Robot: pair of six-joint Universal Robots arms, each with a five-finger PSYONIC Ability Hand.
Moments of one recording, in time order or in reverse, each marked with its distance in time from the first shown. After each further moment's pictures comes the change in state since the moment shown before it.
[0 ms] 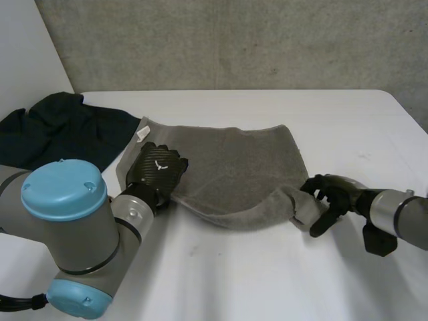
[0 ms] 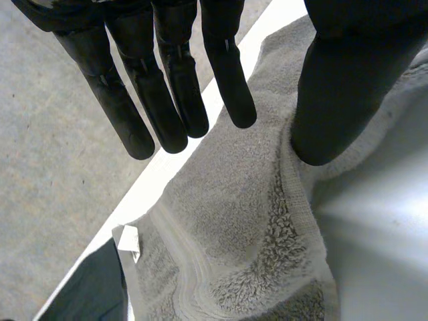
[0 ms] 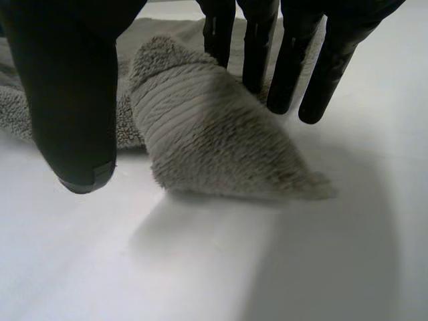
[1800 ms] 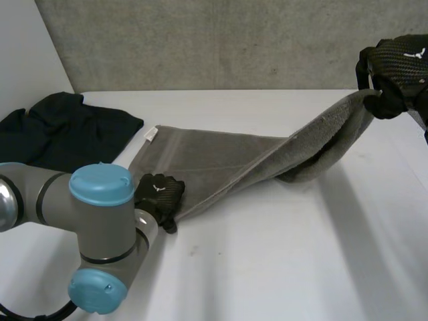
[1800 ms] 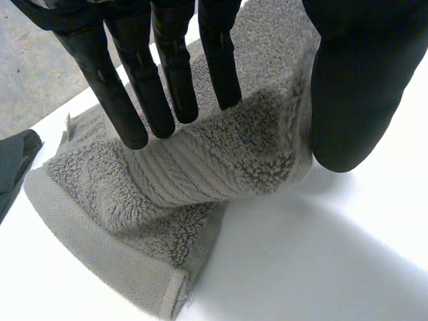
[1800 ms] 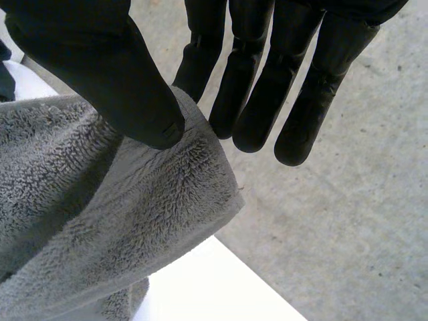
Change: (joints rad) left arm -0.002 -0.192 0.115 -0.148 -0.067 -0.288; right arm 0.069 -0.471 -0.118 -0.104 0.180 -0.297; left_hand -0.176 -0.178 -0.185 -0.179 -0.176; right_hand 0.613 0.739 0.739 0.757 0.745
